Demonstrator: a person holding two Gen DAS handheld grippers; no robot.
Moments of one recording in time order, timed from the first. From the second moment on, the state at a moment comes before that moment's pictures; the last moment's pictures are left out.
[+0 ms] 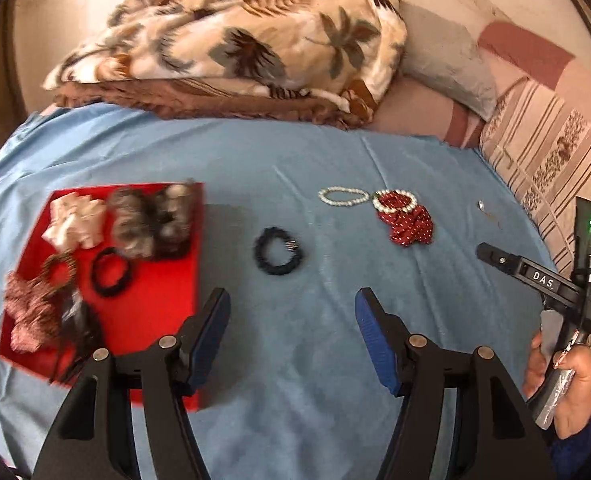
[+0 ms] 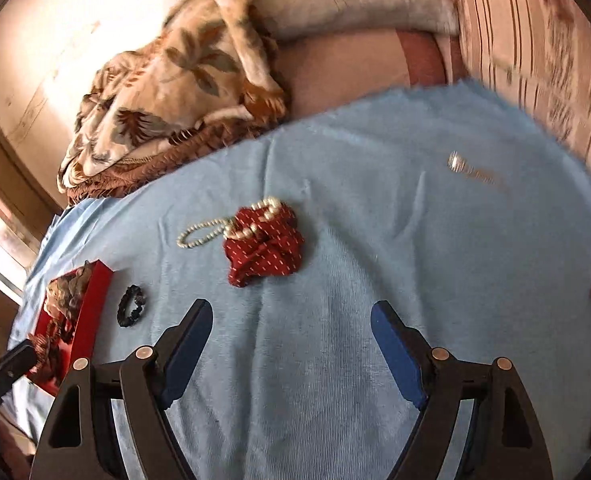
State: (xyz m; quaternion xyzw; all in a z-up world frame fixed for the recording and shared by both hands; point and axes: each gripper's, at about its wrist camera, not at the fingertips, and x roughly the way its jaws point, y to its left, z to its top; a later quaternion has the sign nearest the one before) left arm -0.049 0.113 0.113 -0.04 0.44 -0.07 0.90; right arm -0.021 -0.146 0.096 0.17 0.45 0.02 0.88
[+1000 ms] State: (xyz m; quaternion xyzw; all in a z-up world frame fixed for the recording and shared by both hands) left arm 0.155 0.000 0.022 0.05 0.52 -0.09 0.85; right arm 0.083 -0.114 0.032 0.16 0.48 0.12 0.85
